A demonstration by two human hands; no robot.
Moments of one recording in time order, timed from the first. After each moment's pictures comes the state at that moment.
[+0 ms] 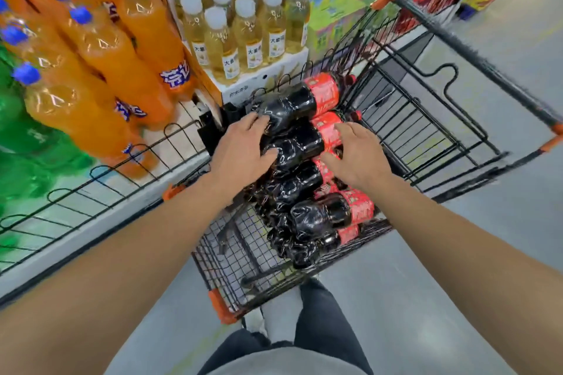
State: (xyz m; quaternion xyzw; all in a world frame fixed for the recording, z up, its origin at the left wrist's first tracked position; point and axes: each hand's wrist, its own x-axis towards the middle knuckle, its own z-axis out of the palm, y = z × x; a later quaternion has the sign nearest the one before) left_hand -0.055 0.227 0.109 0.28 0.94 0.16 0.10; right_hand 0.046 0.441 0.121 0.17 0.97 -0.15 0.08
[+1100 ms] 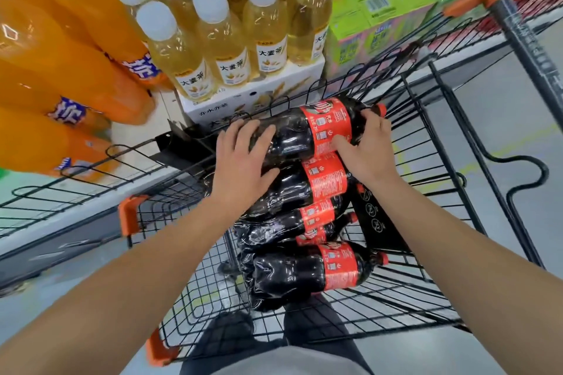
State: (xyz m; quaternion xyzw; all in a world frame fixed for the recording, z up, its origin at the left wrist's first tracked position) left_hand -0.147 0.340 0.014 0.21 0.97 0.11 -0.03; right_hand -0.136 0.582 0.035 0.24 0.90 -0.36 0.09
